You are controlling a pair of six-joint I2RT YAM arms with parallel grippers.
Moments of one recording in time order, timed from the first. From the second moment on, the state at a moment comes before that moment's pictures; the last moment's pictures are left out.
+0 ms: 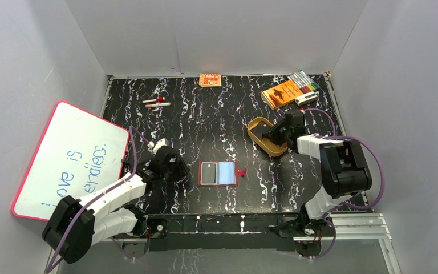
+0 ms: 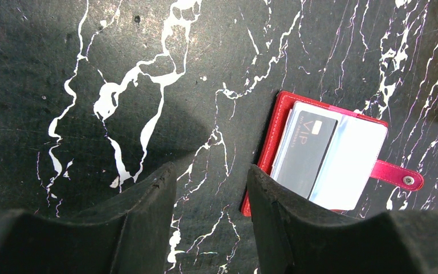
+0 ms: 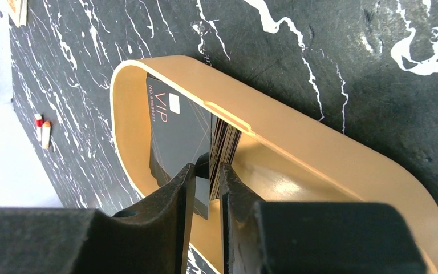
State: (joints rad) left arm -0.61 1.06 0.43 -0.26 -0.14 -0.95; right arm 0.18 1.62 0.73 0.14 -0.14 1.02
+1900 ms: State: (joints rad) left arm -0.61 1.07 0.43 -0.26 -0.14 -0.95; right arm 0.16 1.62 0.71 0.17 -0.18 1.01
